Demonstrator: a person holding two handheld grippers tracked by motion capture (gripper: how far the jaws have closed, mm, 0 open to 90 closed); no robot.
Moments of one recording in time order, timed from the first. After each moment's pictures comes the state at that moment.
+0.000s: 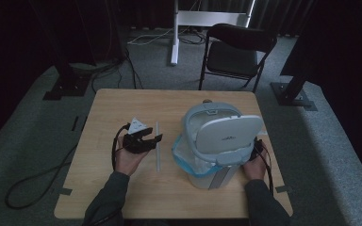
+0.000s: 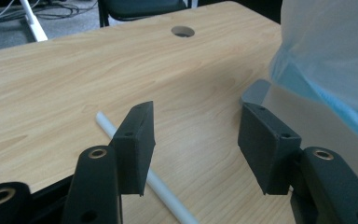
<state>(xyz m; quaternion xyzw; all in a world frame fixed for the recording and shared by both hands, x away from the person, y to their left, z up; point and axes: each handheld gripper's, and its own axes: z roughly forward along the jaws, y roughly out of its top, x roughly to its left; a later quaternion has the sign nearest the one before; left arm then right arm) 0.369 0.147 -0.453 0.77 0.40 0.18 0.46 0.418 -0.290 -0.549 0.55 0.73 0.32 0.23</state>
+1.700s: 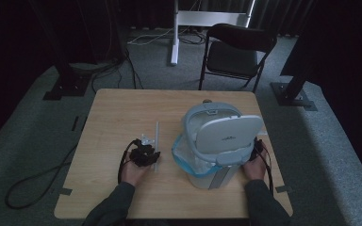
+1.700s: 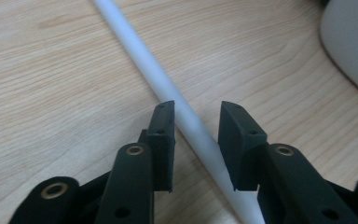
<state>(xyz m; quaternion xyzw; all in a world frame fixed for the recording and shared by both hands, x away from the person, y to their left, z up) 0.371 0.134 -0.530 0.81 0.46 0.15 0.33 0.418 -0.290 -0.549 0.55 0.74 0.32 0.23</state>
